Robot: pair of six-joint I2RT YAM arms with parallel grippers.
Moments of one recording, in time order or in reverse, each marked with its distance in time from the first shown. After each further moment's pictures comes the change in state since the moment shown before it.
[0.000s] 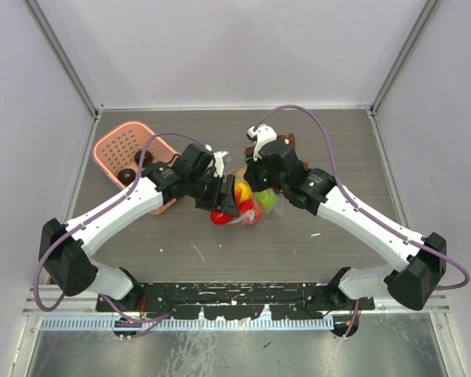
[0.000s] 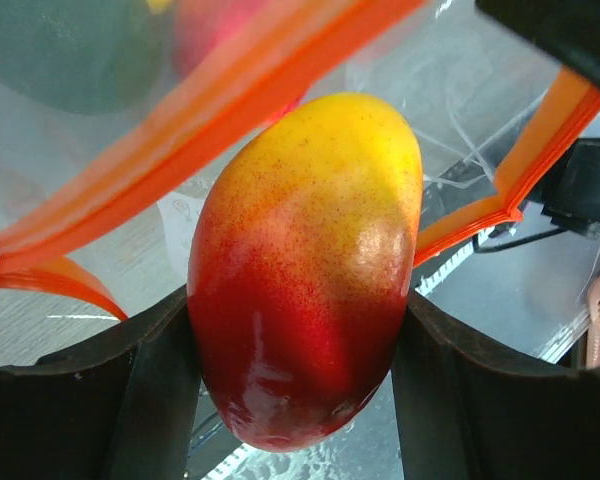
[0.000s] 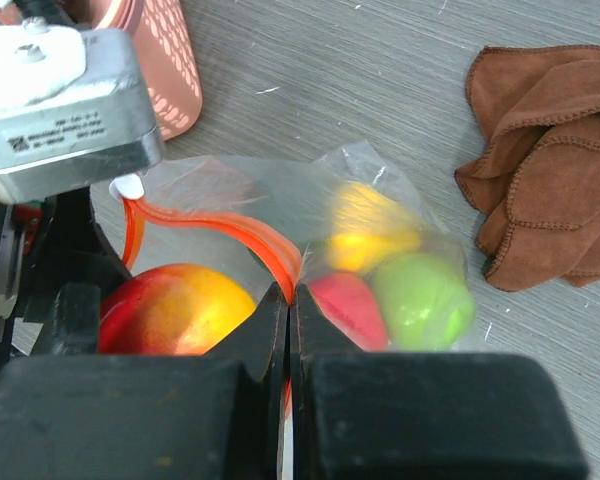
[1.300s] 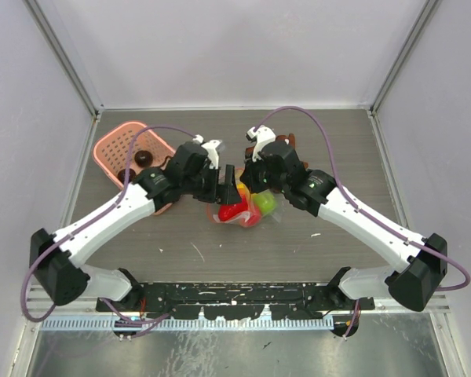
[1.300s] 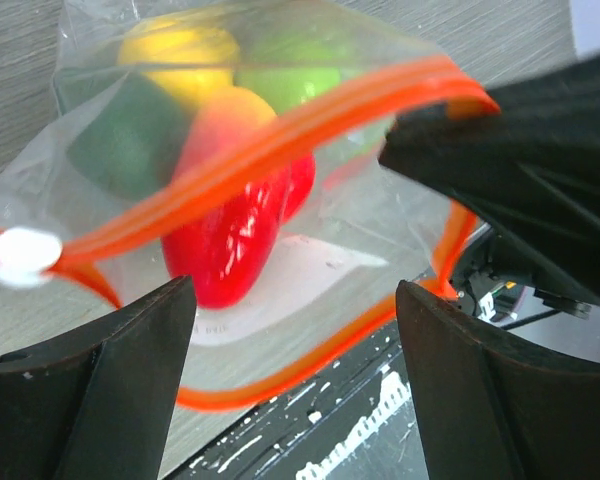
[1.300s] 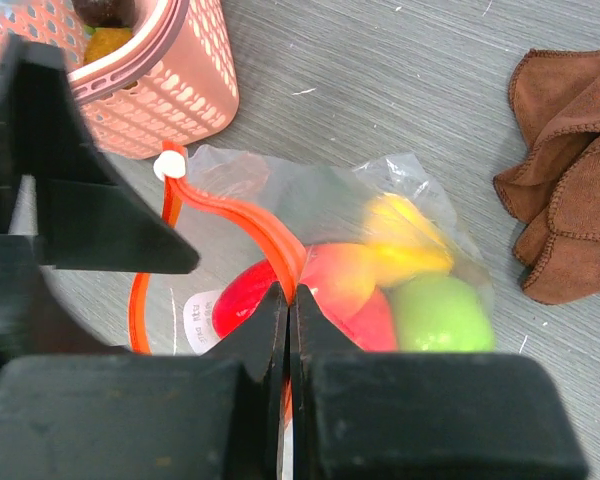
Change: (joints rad) left arm -0.019 -0.048 -0.024 0.166 -0.167 -0.040; right arm 0.000 -0.008 -0.021 0.040 -0.079 0.021
